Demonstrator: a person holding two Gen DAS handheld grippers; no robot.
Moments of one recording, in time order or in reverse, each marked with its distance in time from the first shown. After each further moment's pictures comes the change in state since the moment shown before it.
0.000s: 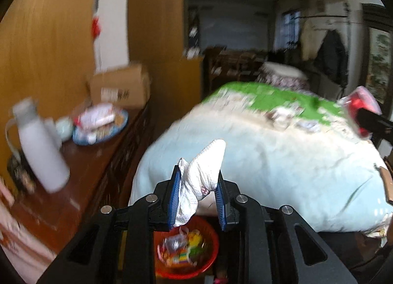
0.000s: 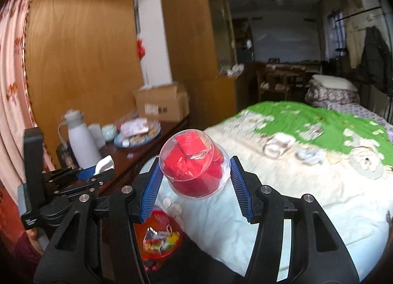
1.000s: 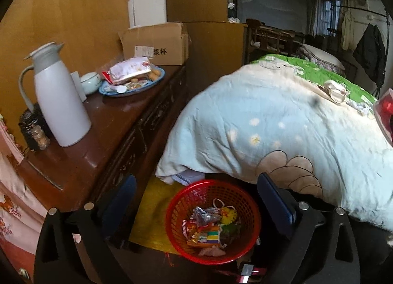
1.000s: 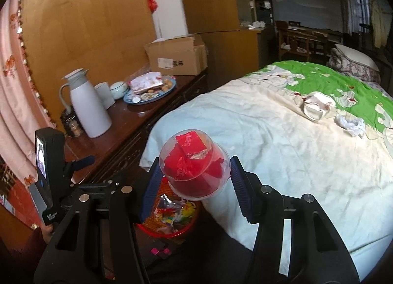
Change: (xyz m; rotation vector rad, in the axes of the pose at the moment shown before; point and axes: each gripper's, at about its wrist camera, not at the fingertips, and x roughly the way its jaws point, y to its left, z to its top) left arm 0.053 0.067 -0.038 -0.098 0.129 0.179; right arm 0.068 0.037 -0.021 -0.029 0.229 0.098
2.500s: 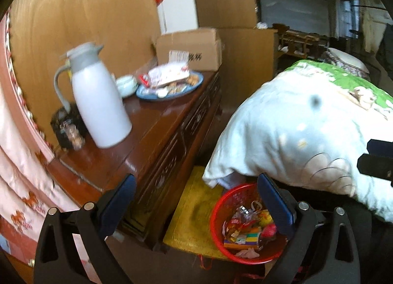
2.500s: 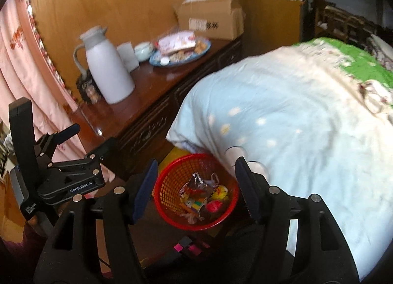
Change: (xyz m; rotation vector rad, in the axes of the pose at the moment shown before) left arm -0.020 0.038 -0.002 -0.008 -0.046 0.165; right arm 0.069 0.037 -0.002 -0.046 0.162 0.125
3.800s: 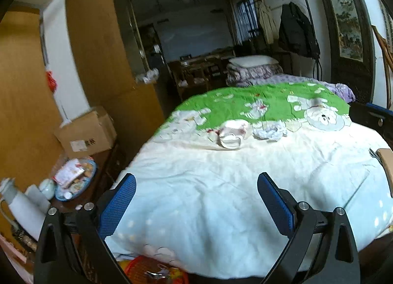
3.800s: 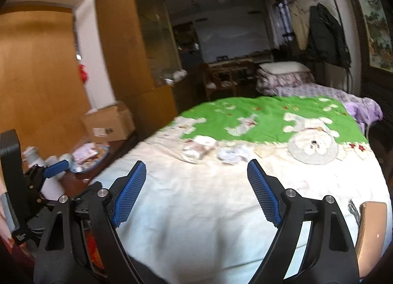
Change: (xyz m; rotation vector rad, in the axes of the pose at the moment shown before) left arm -0.082 -0.283 0.085 0.382 -0.220 -0.382; right arm -0.222 -0.209 -0.050 0.339 -0.471 -0.451
